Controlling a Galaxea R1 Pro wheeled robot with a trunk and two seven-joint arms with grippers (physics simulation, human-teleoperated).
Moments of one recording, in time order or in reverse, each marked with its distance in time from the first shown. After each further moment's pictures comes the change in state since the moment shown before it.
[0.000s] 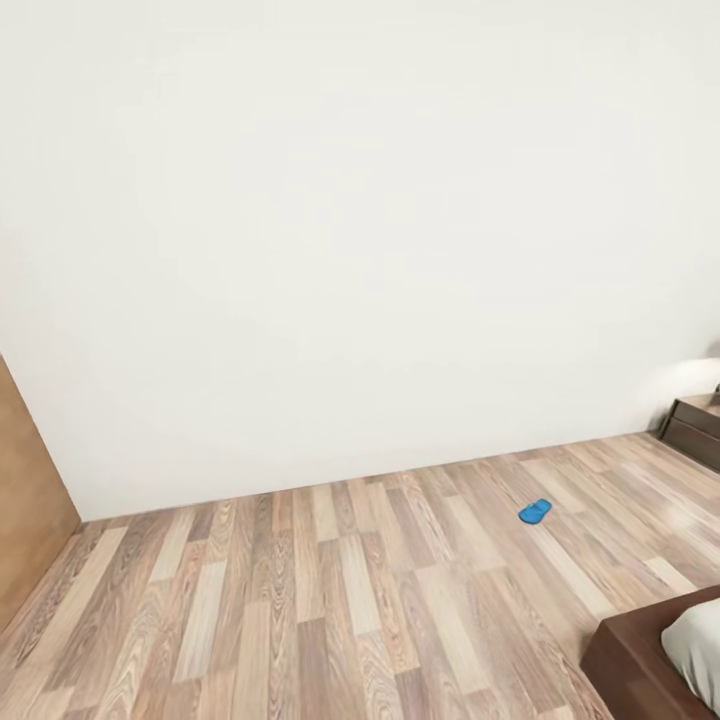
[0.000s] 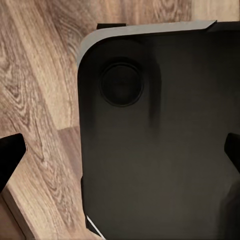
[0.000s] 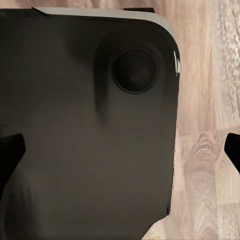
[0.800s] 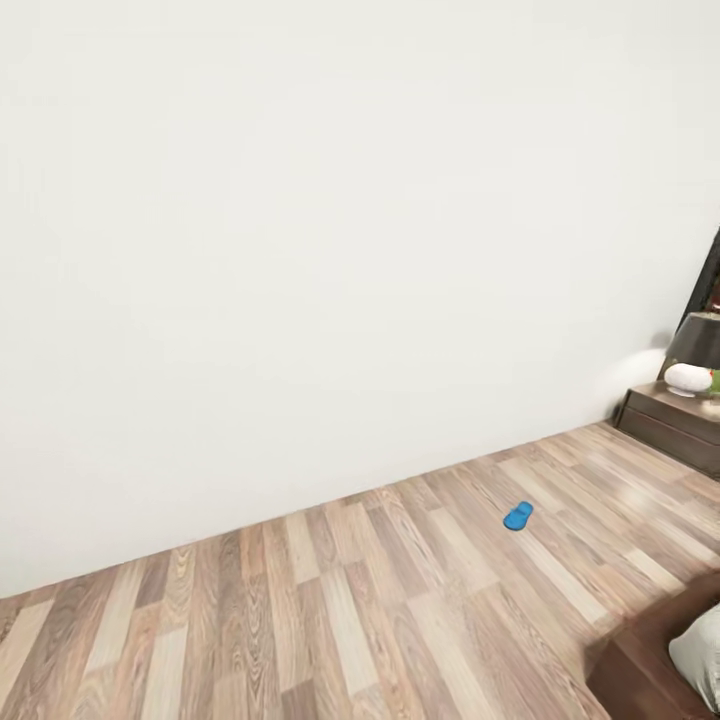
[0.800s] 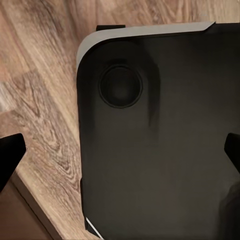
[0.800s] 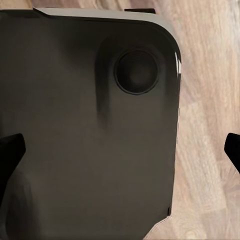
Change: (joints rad) left arm 0.000 -0.001 0.000 0.000 0.000 -0.005 0.000; right arm 0.000 0.002 0.000 -0.001 0.000 0.000 0.000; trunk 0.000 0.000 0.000
